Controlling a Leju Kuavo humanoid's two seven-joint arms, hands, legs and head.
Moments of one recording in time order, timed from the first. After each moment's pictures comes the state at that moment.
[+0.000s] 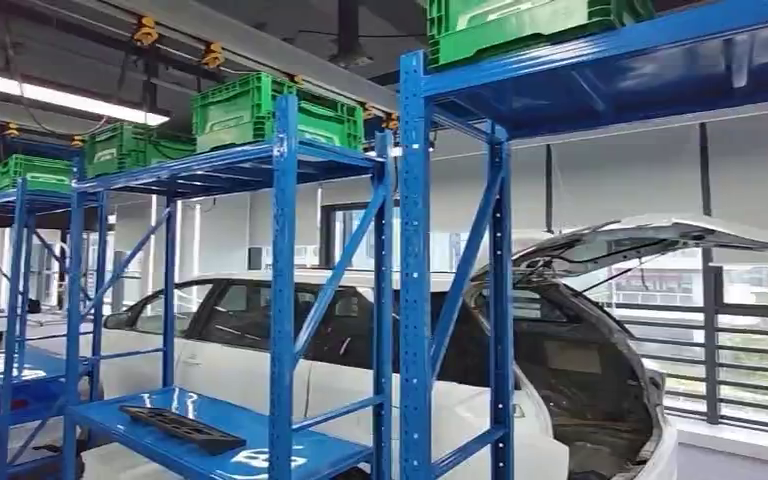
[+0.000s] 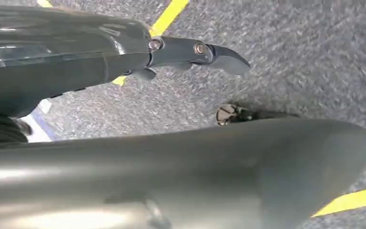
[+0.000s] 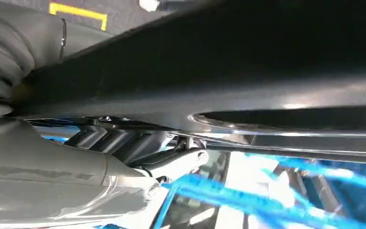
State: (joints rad) left arm -0.04 -0.08 1.16 -0.24 -0.87 -0.03 -0.19; right arm 0.01 -0.05 0.17 -1.82 0.18 0.27 -0.62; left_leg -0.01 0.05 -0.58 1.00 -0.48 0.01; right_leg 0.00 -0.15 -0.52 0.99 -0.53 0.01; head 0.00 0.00
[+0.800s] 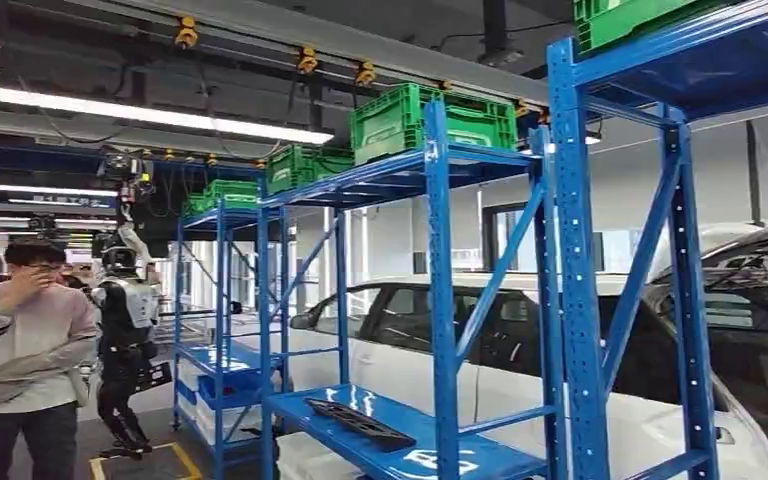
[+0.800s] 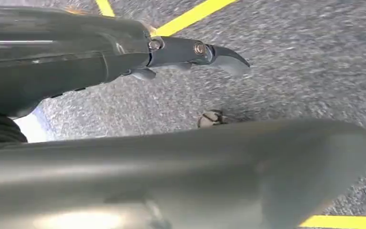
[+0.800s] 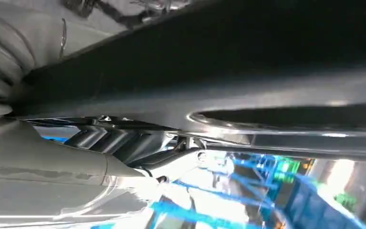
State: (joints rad) left arm -0.05 -0.06 1.19 -0.26 -0.89 -0.04 -0.21; right arm 0.00 -0.02 0.17 -1.81 0.19 0.27 -0.64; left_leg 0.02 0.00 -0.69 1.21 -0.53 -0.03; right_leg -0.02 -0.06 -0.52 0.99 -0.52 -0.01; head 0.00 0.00
